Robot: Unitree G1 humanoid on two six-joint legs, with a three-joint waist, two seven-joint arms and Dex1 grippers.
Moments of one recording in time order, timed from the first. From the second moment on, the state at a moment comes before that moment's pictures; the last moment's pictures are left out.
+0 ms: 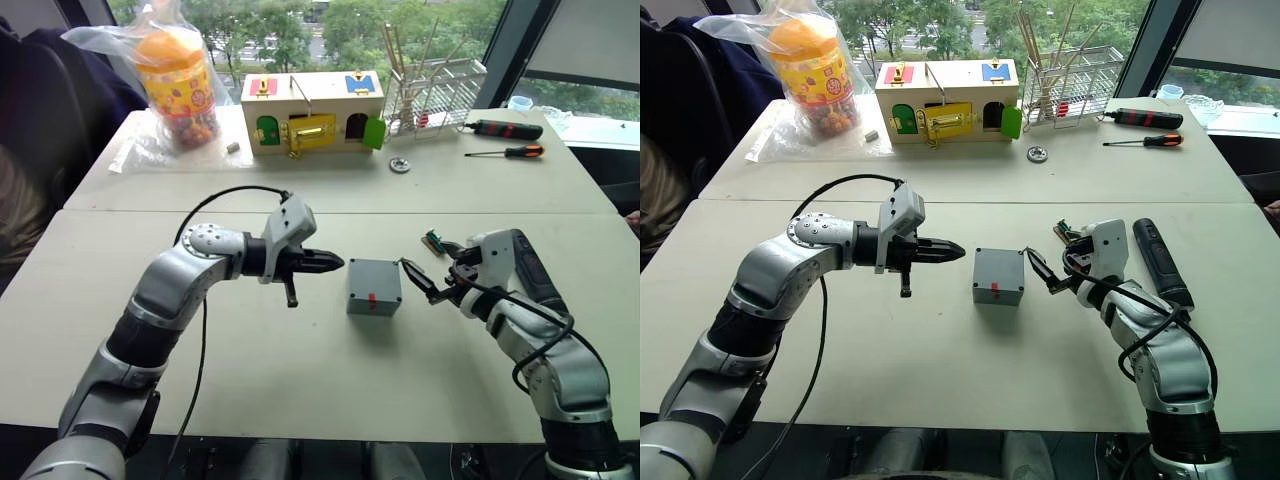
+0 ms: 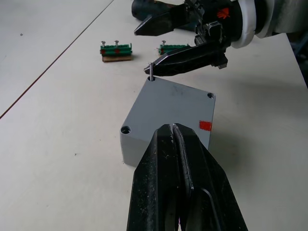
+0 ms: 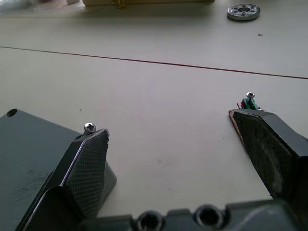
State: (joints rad) left arm -0.67 0.53 -0.25 -0.20 -0.43 0.74 -0.98; right arm -0.14 -0.49 -0.12 -0.38 0.36 0.63 0.36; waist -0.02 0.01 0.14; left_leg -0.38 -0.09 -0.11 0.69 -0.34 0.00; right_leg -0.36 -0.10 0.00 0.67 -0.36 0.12
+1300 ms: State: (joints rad) left arm -0.66 0.54 -0.25 -0.20 -0.43 0.74 -0.98; right arm -0.31 -0.51 -0.23 -0.35 0.76 0.98 0.50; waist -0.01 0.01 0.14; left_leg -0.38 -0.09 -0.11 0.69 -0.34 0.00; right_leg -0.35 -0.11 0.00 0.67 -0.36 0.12
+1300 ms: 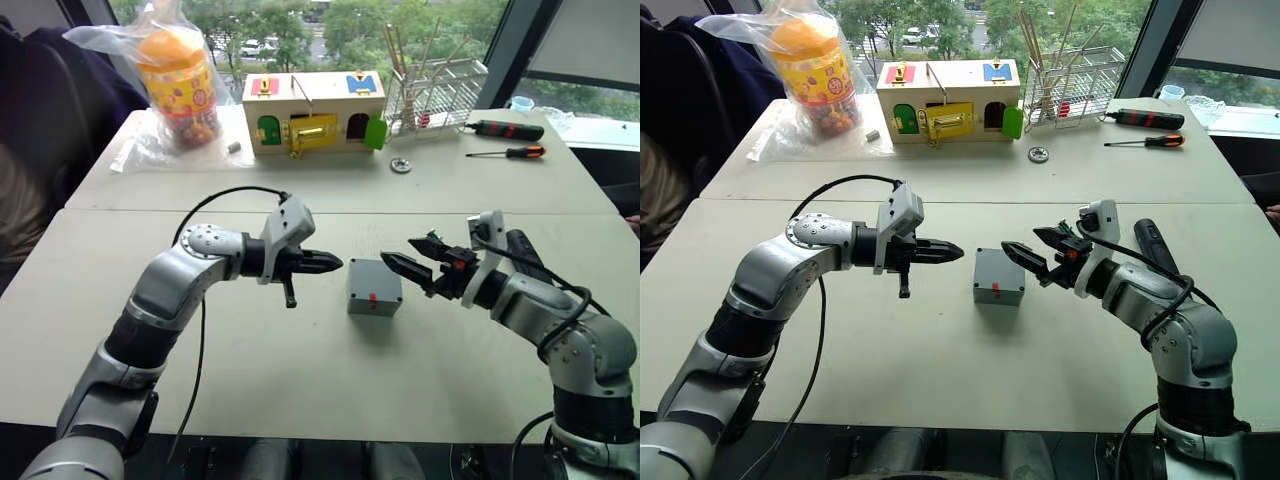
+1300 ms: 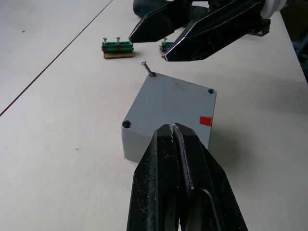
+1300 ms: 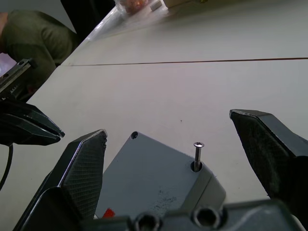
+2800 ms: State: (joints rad) left arm -0.64 0.54 -0.23 -0.24 -0.43 0.78 -0.96; right arm -0.19 -0.53 -0.03 -0.30 0.42 0.52 0.59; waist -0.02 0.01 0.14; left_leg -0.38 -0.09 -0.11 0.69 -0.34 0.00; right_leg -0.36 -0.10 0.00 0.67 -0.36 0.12
